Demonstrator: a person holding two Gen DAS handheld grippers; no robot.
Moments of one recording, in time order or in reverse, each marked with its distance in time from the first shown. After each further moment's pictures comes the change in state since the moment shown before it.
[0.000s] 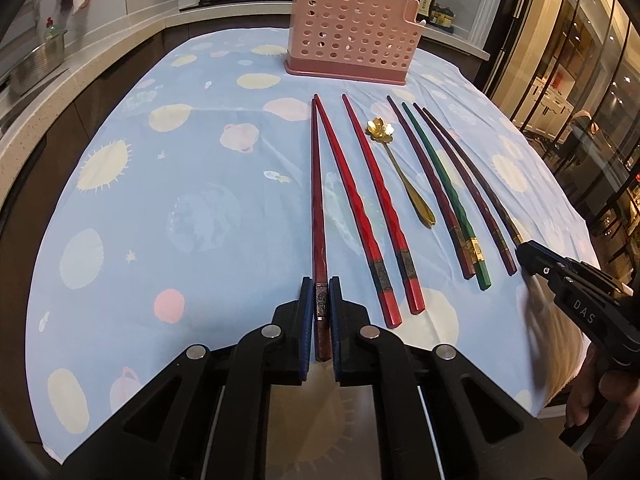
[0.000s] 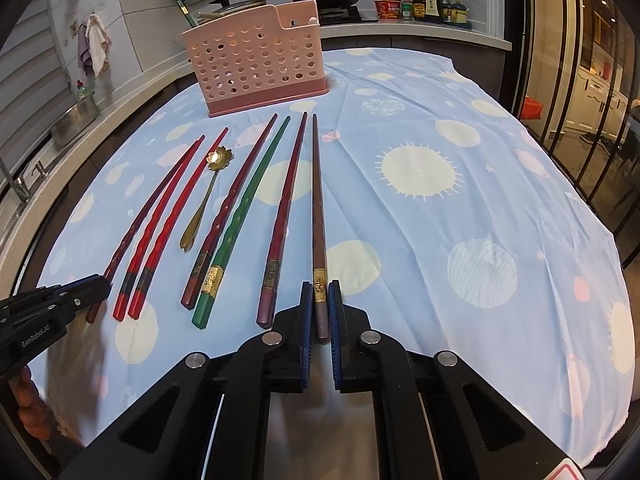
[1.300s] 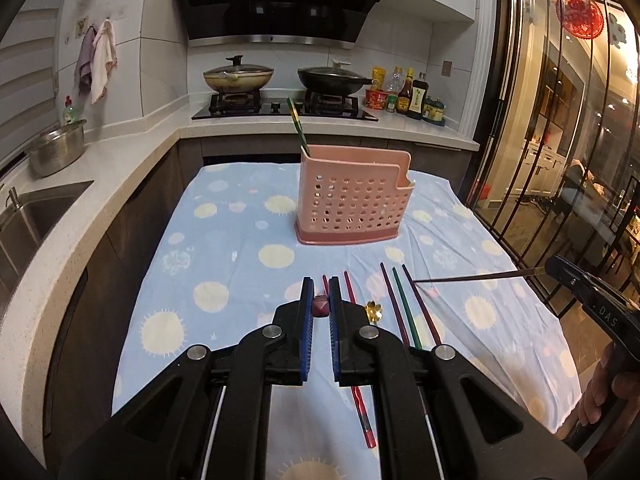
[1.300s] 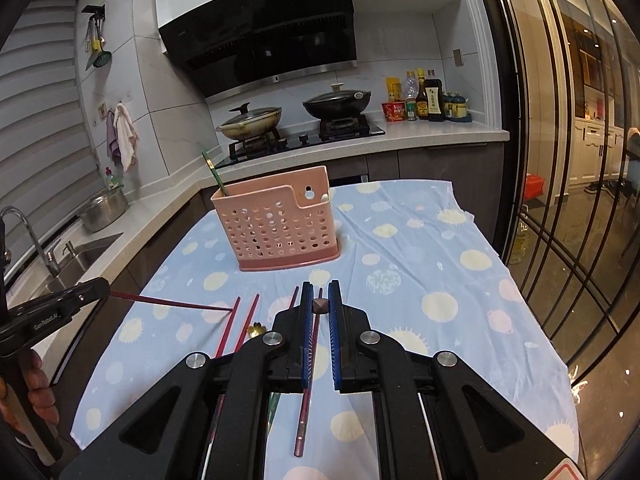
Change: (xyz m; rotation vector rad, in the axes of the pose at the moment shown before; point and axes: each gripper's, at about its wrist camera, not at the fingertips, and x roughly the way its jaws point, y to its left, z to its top) left arm -0.097 0.000 0.105 0.030 -0.341 0.029; right arm -0.097 -0.011 0.103 0.015 -0.343 0.075
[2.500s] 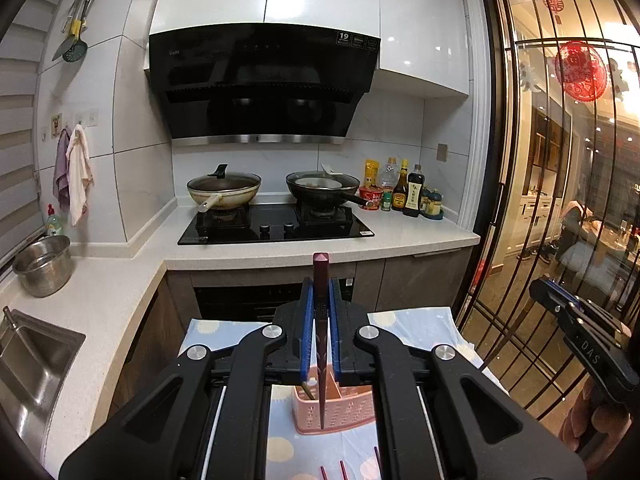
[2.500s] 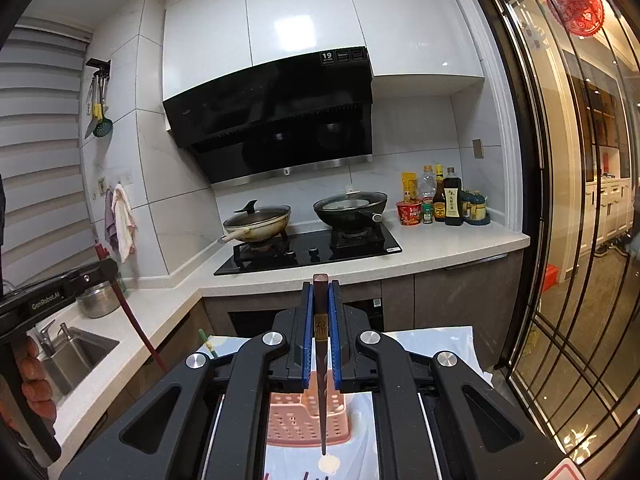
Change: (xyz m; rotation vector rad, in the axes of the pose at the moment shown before) left arm 0.017 -0.021 0.225 0.059 -0.270 -0.005; right arm 0.048 0.028 0.206 -0.036 -0.267 0.023
